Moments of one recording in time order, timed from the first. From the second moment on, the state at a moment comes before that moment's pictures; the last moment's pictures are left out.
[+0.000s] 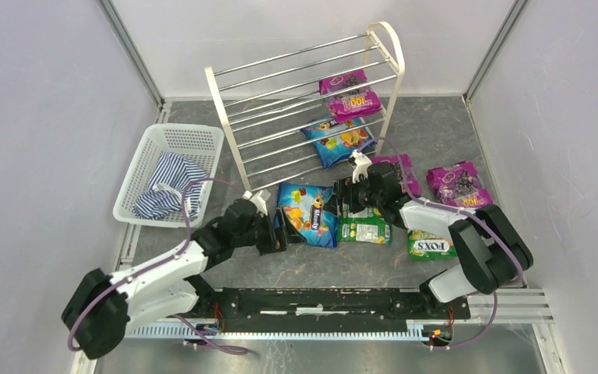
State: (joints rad) left arm -0.71 0.93 0.39 -0.07 0.32 -0.98; right arm 0.49 1.47 0.61 0.25 -0.38 0.33
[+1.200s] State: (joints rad) left arm -0.80 0.90 0.27 -0.08 -0.05 -1.14; right arm 0.61 1.34 0.29 0.67 -0.48 0.60
